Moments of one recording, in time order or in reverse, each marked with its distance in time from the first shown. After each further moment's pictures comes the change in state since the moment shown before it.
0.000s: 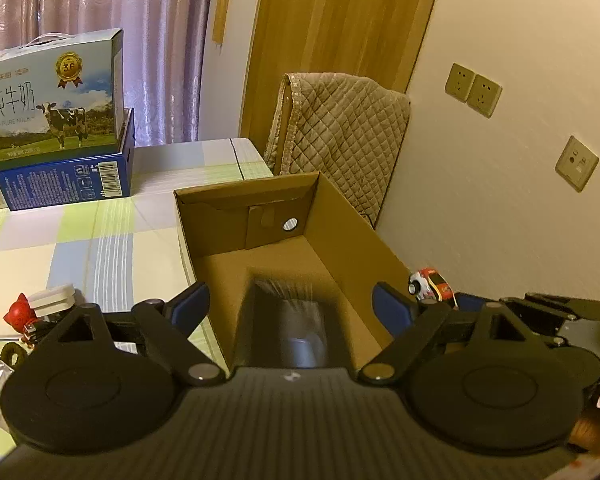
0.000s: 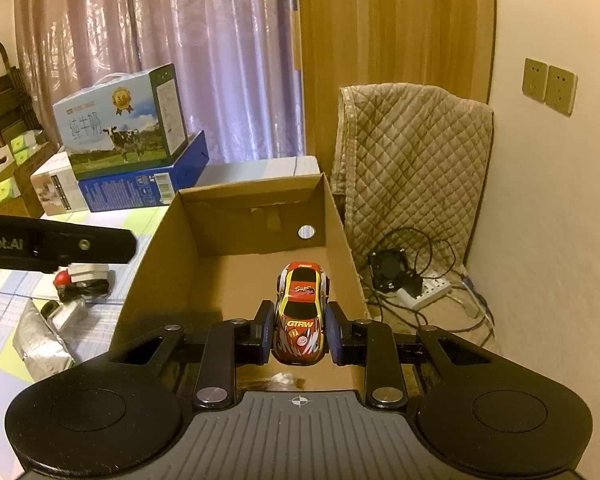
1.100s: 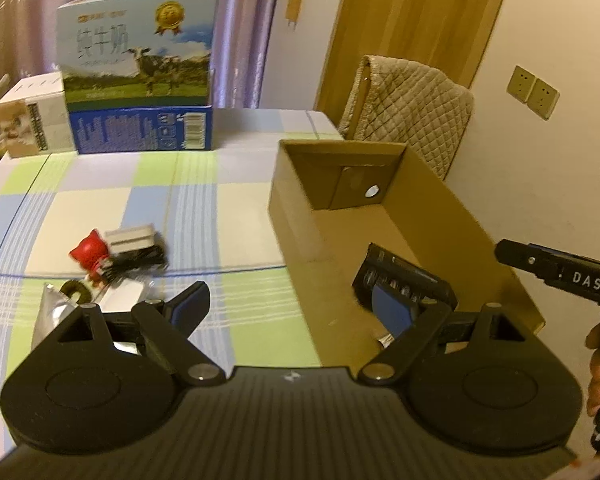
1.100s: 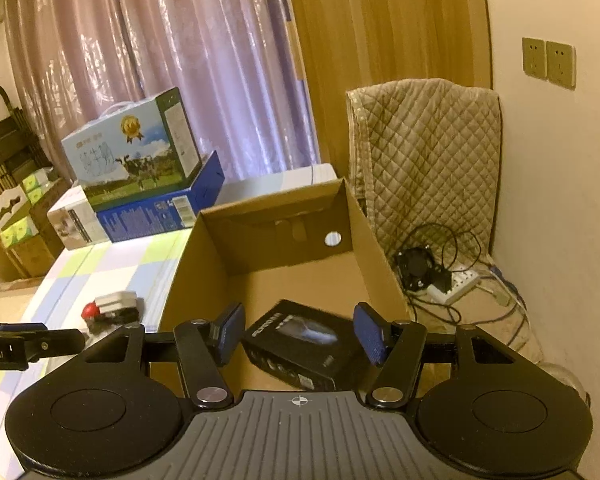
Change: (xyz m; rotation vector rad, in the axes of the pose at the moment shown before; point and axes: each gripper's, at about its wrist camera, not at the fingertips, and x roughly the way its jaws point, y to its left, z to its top) left arm -0.031 0.073 -0.047 -0.107 0.048 0.126; right arm 0.000 0.009 0.000 0.110 -0.038 0.070
